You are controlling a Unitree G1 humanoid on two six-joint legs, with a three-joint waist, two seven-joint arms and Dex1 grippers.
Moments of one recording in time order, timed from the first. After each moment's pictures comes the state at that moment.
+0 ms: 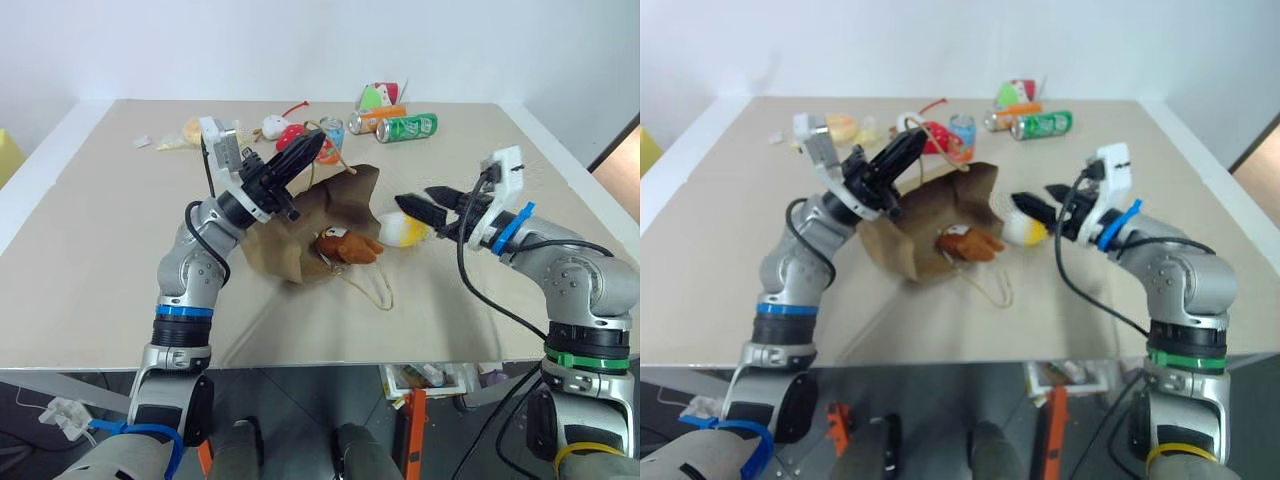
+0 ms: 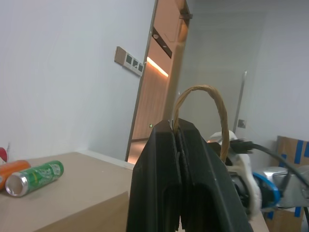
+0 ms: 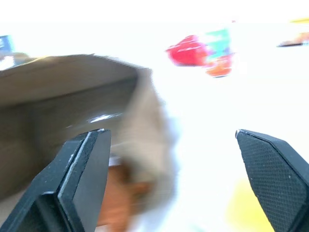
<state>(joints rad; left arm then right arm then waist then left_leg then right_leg) -0.78 0.13 0.13 0.14 -0.70 0.27 -0.83 -0.67 -0.59 -0.28 0.05 0.57 0.86 0.56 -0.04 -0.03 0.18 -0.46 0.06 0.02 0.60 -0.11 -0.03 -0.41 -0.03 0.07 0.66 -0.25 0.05</state>
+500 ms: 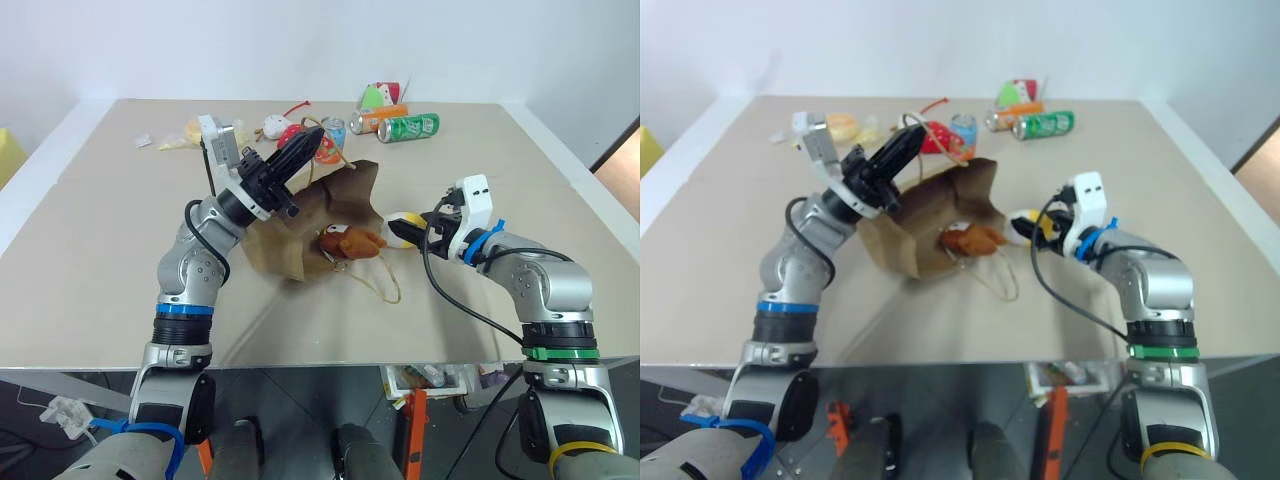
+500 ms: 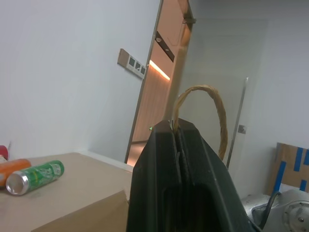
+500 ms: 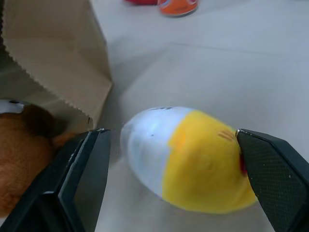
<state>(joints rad) -0.78 0.12 0.14 0.14 -0.71 0.28 -0.83 -0.66 -0.54 -0.11 0.15 0.41 0.79 0.55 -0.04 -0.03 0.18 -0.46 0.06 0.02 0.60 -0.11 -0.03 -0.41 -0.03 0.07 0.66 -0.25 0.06</state>
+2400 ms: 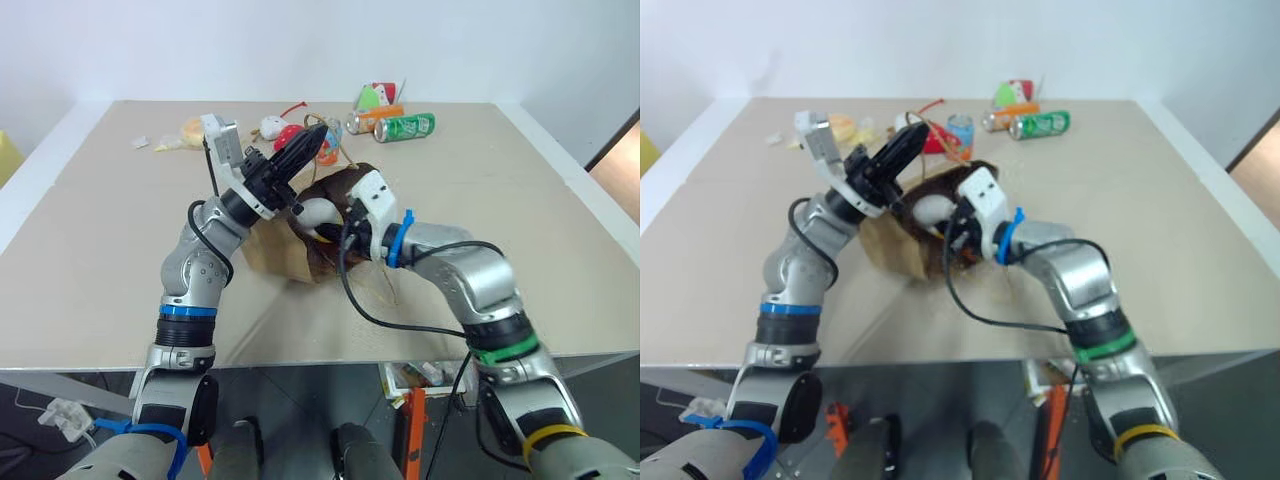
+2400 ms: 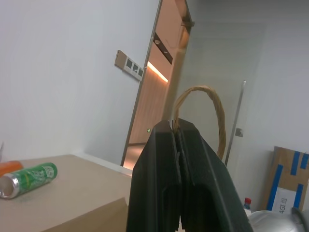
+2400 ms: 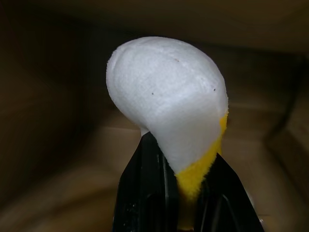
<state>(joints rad) -0.78 0.11 0.14 0.12 -0.72 0.29 -0.80 -0.80 -0.38 0.21 0.01 0.30 0.76 0.56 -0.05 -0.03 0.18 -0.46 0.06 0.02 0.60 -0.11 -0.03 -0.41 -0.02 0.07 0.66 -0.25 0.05</state>
